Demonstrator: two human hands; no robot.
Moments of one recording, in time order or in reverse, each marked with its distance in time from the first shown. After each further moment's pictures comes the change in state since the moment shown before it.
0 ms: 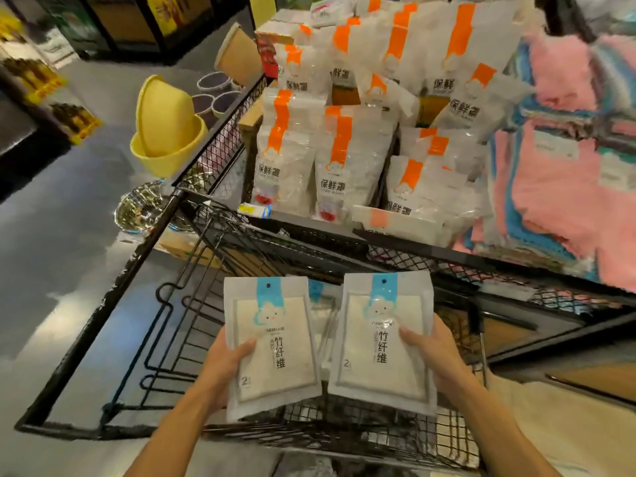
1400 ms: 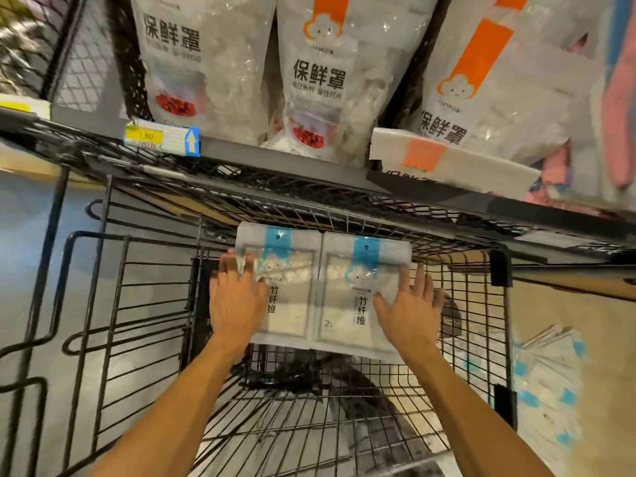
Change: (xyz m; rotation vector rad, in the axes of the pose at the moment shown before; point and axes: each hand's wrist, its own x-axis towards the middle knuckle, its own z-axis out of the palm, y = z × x) left_hand 0.248 -0.072 0.039 1.601 -0.013 0.368; right_hand 0.132 0.090 0.072 -1.504 0.254 0.217
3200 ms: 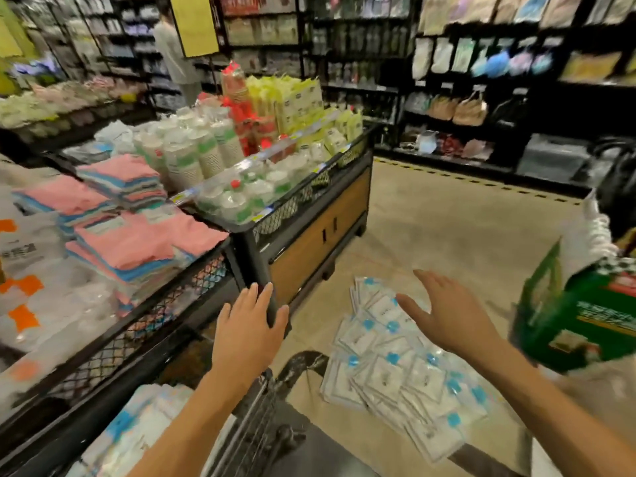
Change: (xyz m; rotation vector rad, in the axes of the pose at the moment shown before) left_hand -0.444 0.355 -0.151 0.128 0.115 1.250; right_hand -0.548 0.408 0.013 0.572 0.614 0.717
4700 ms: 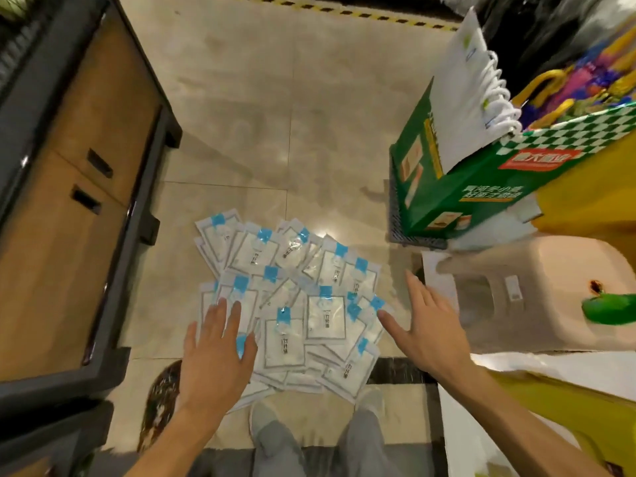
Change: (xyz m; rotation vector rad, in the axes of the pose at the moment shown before) left_hand 0.366 0.198 0.410 0.186 -0.464 0.471; right_hand 0.219 0.331 0.210 0.063 -0.195 0.724
